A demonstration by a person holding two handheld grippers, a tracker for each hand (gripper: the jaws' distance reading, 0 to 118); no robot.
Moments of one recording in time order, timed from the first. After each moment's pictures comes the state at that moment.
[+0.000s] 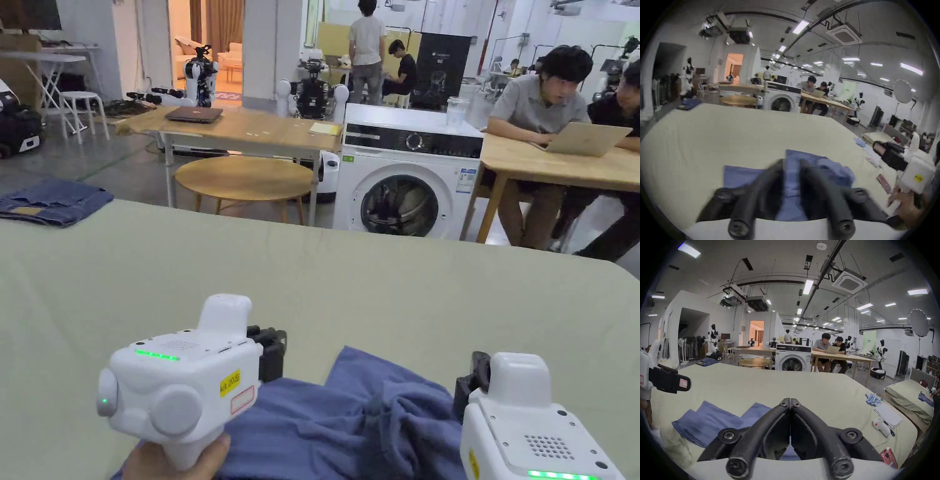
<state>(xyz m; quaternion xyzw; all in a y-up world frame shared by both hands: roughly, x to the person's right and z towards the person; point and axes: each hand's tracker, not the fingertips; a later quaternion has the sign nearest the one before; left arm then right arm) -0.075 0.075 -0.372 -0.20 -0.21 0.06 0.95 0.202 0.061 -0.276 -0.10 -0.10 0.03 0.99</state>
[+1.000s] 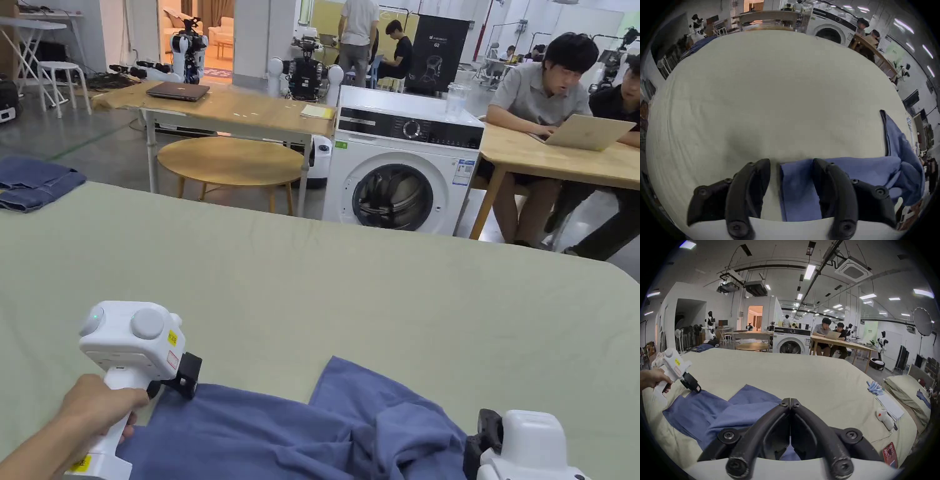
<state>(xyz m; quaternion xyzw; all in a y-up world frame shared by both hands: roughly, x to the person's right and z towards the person) -0.134 -0.030 -0.539 -0.54 -0.08 0.02 0.84 0.239 0.021 -0.312 -0.18 -0.11 0.02 0.98</state>
